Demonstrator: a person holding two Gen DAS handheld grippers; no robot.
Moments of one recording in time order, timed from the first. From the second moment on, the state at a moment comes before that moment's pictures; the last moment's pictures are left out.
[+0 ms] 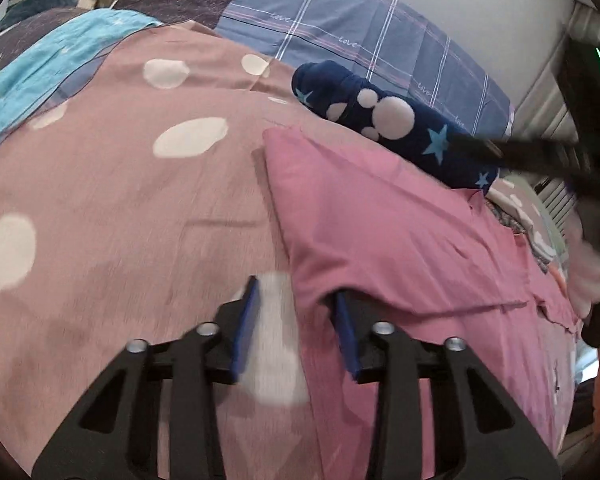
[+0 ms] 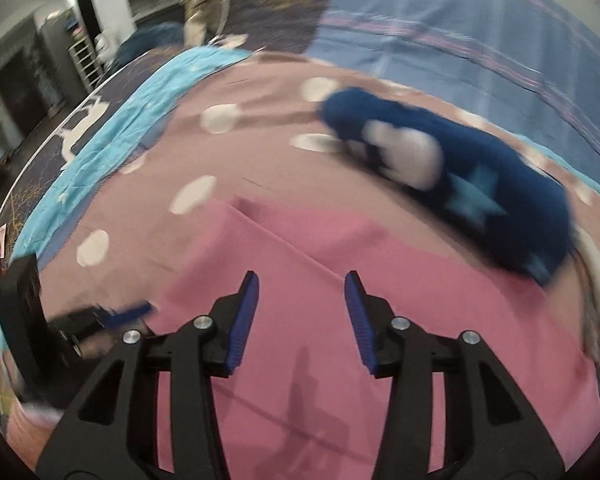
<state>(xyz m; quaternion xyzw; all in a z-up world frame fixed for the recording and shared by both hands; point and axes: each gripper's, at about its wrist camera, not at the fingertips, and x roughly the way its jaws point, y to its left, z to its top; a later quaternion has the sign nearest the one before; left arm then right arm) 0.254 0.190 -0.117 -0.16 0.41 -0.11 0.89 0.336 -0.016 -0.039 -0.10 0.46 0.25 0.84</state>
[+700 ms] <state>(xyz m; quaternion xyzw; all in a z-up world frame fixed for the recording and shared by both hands) 0.227 0.208 -0.106 -0.22 0.30 -0.17 0.92 0.386 0.141 -0.078 -0.18 0.48 0.30 0.80</state>
